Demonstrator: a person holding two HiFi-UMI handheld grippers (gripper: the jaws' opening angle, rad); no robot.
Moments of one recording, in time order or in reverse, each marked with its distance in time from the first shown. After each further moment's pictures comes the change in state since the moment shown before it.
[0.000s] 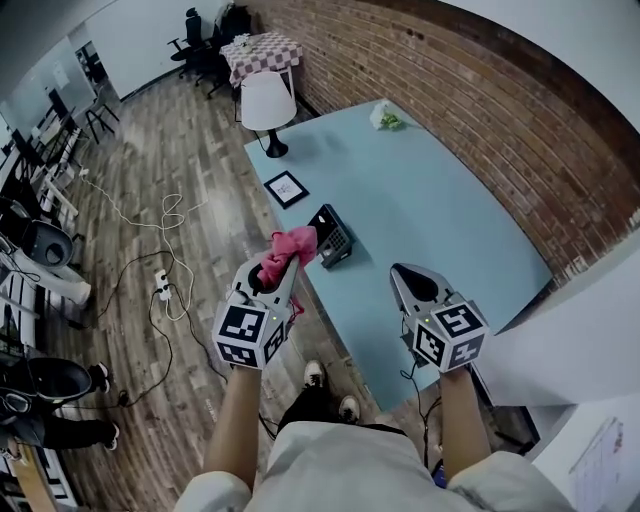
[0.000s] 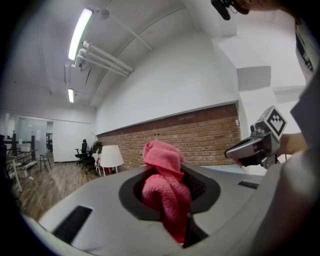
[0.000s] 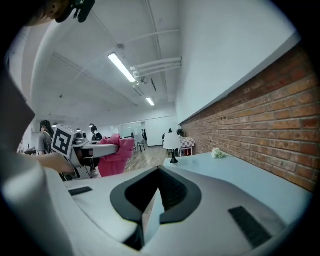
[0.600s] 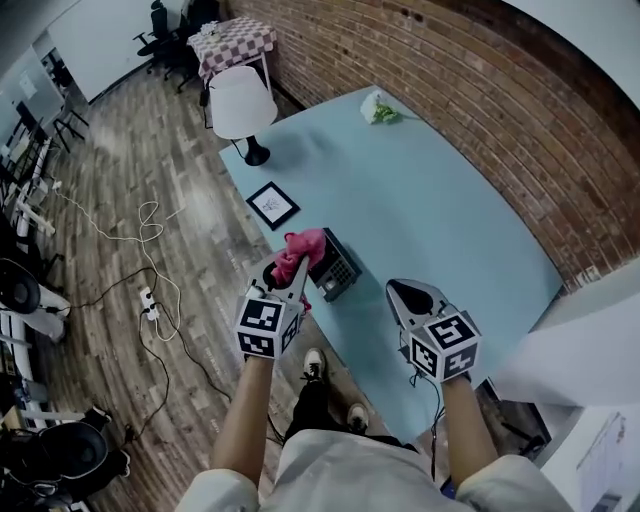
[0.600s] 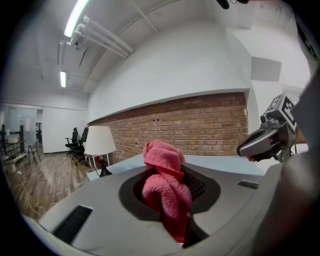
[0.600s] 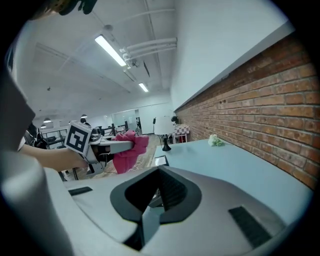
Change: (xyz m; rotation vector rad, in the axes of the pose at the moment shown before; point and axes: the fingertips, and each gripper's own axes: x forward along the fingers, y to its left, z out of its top) left arm 0.152 0.084 -0.082 -0.037 0.101 -0.100; right arm 0.127 -0.047 -0.037 0.022 0.164 -0.066
